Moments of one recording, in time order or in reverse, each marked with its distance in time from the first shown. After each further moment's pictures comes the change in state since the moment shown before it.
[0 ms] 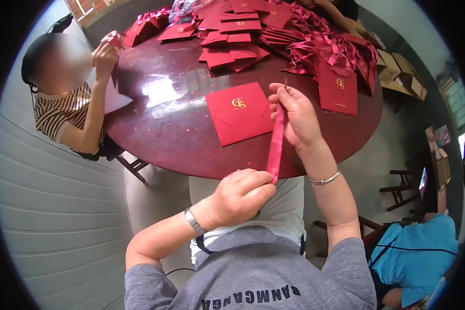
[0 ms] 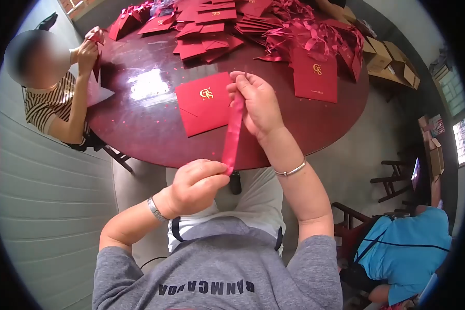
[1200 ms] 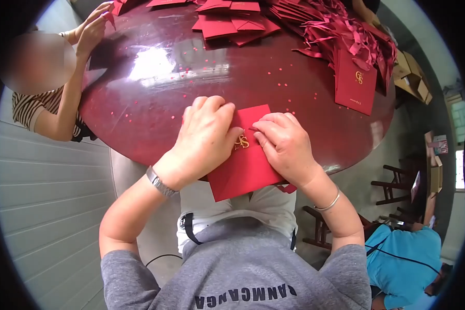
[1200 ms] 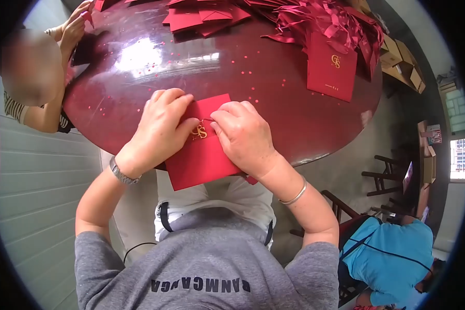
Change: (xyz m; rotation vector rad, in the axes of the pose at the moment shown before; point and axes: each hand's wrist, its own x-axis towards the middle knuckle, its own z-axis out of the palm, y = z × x) left_hand 0.018 -0.080 -0.022 0.445 -0.268 -0.618; right_hand -0.037 0.035 -0.008 -1.423 -0.262 -0.629
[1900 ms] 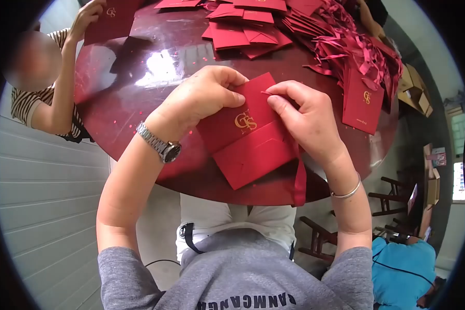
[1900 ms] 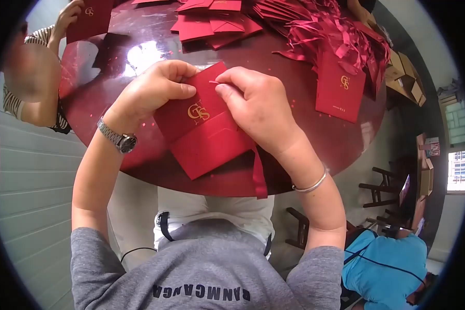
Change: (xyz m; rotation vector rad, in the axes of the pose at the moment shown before) left_hand 0.082 -0.042 -0.029 -0.928 -0.366 -0.468; right_hand 0.084 0.011 -0.026 0.302 -0.014 0.146
